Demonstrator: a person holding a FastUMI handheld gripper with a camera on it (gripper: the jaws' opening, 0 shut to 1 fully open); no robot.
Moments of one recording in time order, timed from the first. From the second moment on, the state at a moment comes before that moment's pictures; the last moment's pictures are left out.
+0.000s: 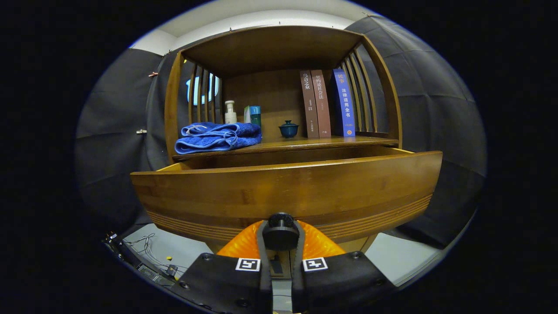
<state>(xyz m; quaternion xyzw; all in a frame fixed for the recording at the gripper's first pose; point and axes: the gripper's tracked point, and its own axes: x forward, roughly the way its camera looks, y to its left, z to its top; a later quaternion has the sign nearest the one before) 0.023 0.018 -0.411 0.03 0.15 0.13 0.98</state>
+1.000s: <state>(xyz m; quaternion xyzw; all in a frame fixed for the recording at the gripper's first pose) -0.023 -0.009 -0.320 0.02 0.15 0.17 0.97</state>
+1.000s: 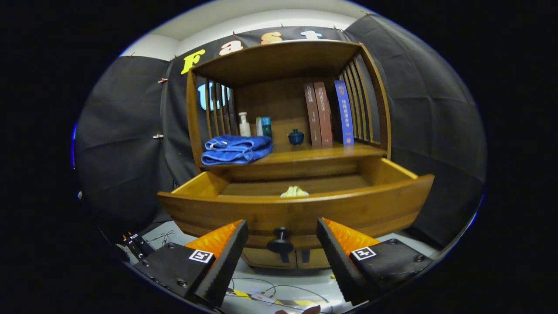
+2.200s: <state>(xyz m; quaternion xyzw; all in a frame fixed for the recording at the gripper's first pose) 0.123 0.046 -0.365 -0.06 0.48 0.17 0.86</state>
